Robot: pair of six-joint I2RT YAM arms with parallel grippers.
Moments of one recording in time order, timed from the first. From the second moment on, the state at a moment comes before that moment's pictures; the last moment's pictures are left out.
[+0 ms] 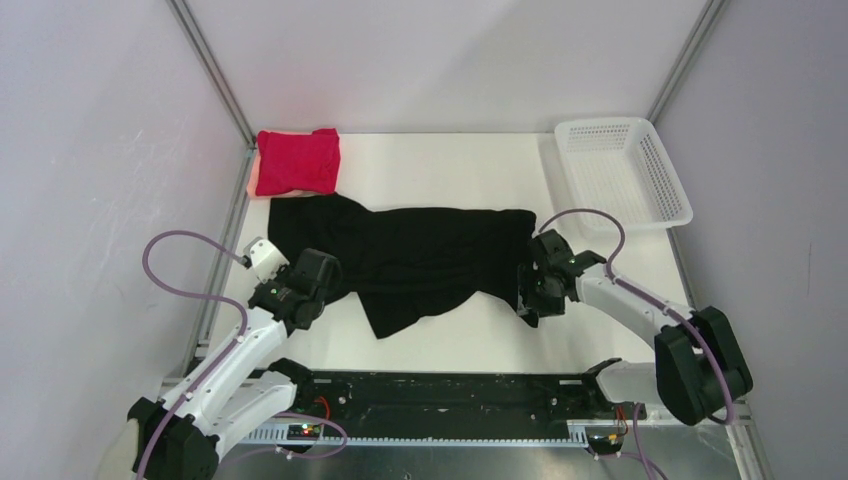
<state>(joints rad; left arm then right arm) -0.41 0.86 0.59 -0.81 -0.95 -1.07 0.45 1.26 0.71 -0.66 -0.03 0.50</state>
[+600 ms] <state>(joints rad) -0.41 0.82 0.68 -0.80 -0.95 -1.00 0.42 1.26 0.76 -0.56 -0.06 0.56</state>
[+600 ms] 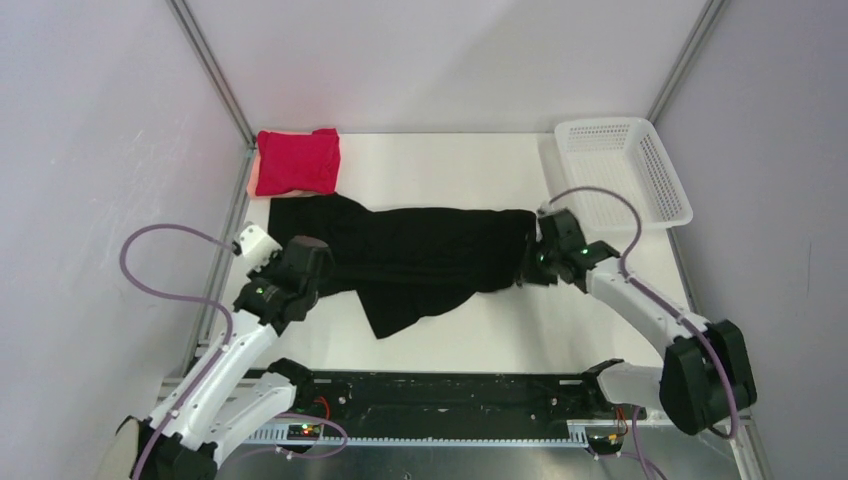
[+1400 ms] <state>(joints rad) -0.41 0.49 1.45 -0.47 -0.64 -0.42 0.20 0.83 1.64 -0.39 -0.24 0.54</state>
